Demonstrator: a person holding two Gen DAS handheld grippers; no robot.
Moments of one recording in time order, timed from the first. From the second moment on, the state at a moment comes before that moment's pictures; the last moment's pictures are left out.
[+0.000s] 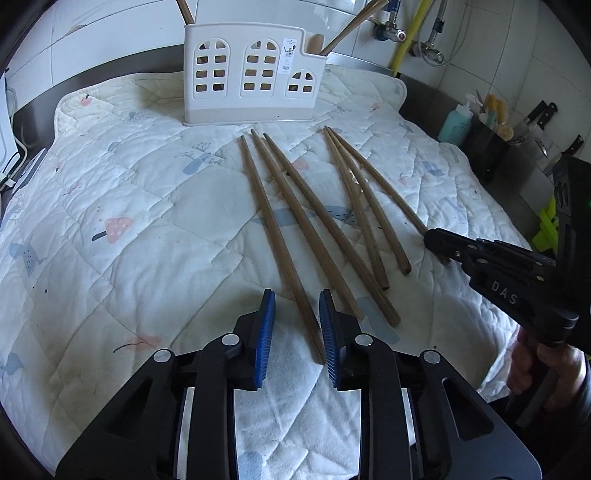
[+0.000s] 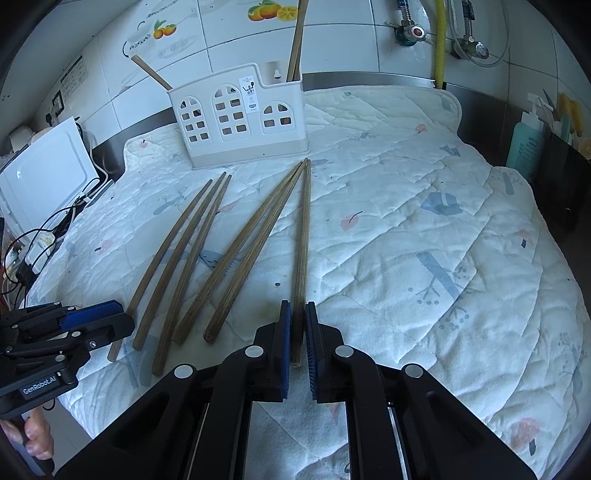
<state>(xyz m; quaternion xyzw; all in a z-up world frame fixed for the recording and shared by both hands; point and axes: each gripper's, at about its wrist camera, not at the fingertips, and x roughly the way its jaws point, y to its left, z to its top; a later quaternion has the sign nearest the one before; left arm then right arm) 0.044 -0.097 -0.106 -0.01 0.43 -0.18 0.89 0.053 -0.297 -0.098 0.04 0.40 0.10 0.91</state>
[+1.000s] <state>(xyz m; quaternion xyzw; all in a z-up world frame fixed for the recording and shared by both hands) 0.058 -0.077 -0.095 0.00 0.41 -0.14 0.90 0.044 -0.301 -0.068 0.03 0.36 0.09 0.93</state>
